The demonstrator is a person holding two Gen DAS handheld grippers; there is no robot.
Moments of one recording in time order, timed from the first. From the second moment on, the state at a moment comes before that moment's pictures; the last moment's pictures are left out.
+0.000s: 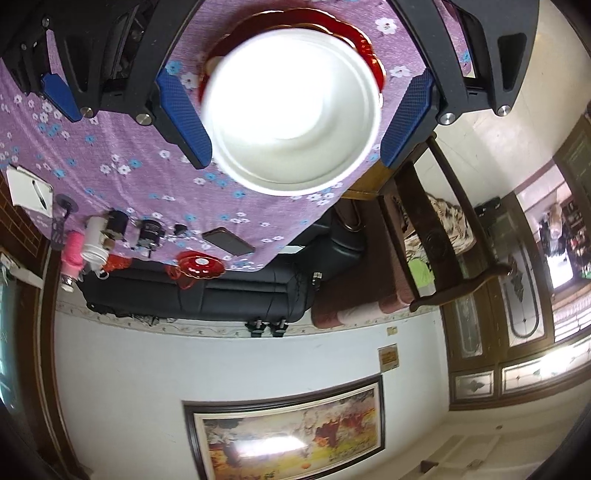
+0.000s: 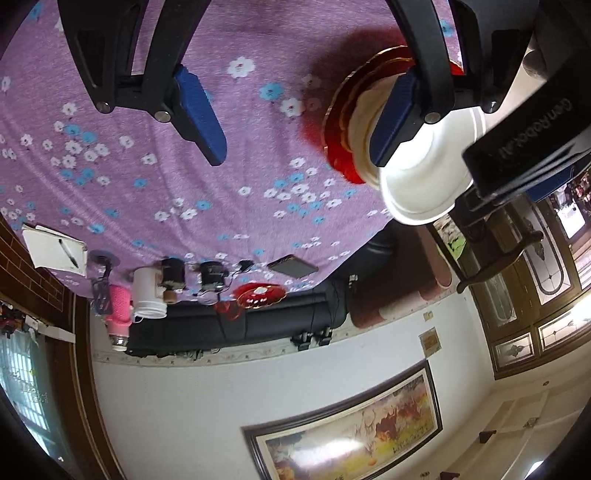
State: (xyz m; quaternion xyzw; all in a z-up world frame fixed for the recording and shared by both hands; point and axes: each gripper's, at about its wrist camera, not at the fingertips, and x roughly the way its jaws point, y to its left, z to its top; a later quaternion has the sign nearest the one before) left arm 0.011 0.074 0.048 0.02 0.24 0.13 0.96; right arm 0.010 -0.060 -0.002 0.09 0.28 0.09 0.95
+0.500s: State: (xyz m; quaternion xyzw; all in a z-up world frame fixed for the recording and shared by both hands) left arm 0.013 0.003 0.041 0.04 0.27 0.07 0.96; right arm 0.004 -0.128 -0.014 0.14 0.28 0.05 0.95
